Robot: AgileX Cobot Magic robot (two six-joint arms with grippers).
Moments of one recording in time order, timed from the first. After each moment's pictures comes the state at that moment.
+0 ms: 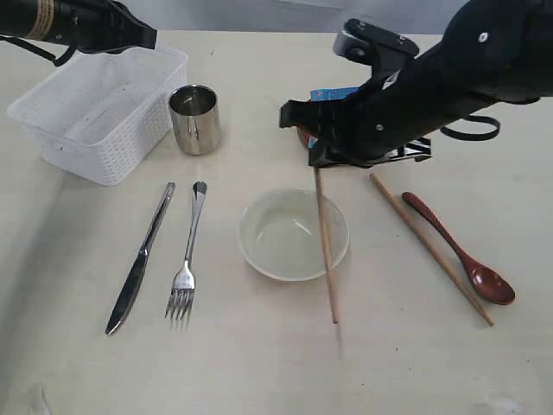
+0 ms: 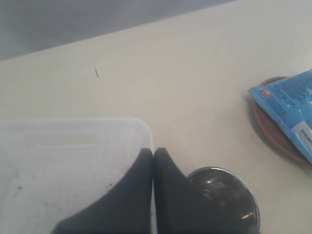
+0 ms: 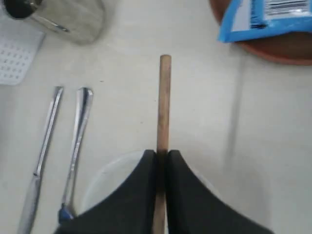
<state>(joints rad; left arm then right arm) 0.03 1.80 -1.14 1.75 -0.45 -1.62 0.54 1.64 -0.94 0.50 0.44 0.06</state>
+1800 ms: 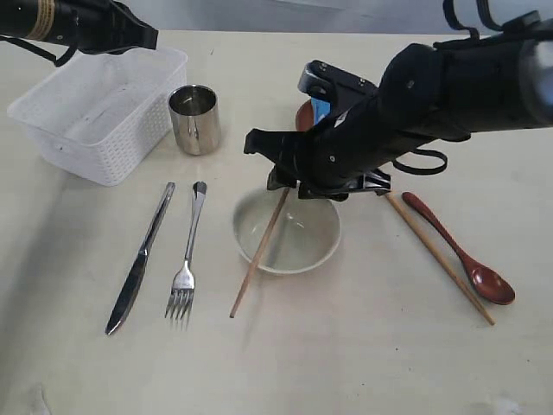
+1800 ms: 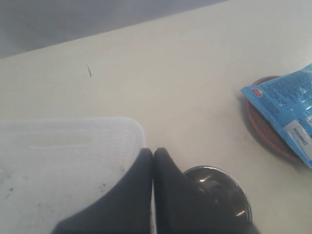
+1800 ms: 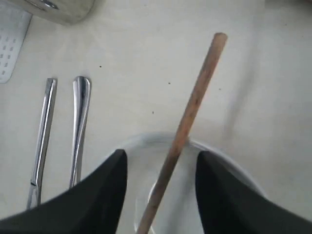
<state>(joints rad) 0.03 1.80 -1.14 1.75 -0.47 -1.62 0.63 1.76 -0.94 0.55 0.35 0.16</state>
